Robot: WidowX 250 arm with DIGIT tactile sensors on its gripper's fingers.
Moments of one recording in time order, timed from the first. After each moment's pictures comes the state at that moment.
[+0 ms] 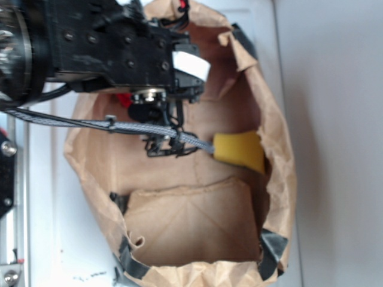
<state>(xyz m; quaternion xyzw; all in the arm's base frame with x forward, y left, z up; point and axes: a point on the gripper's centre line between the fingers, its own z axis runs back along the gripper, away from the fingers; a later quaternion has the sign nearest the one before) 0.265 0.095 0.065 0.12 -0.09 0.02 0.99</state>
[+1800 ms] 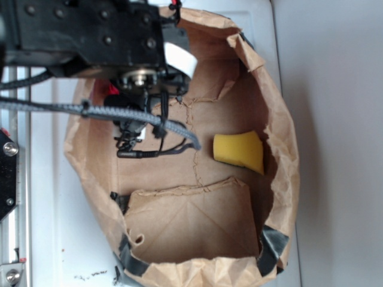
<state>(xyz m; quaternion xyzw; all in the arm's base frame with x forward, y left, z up) 0.238 0.096 0.095 0.10 -0.03 -0.02 0.99</state>
